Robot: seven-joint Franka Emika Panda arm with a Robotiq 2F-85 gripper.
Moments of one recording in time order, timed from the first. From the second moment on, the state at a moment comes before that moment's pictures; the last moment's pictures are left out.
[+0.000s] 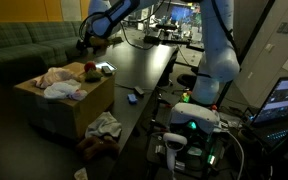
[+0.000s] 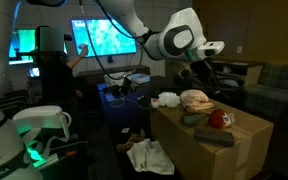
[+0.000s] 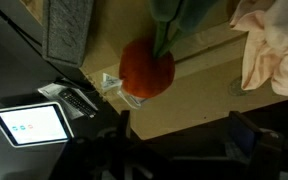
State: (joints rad) arm 0.13 0.40 -0.22 -1.86 -0.11 2.69 0.44
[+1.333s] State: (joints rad) arm 0.13 0.24 0.12 -2.19 0.09 2.71 0.15
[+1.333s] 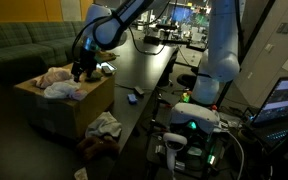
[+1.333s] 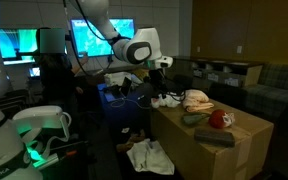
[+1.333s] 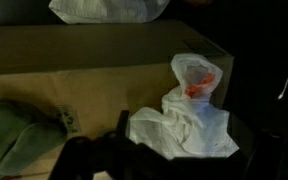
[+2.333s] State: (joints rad) arm 0.19 0.35 0.14 -2.19 0.11 2.90 0.18
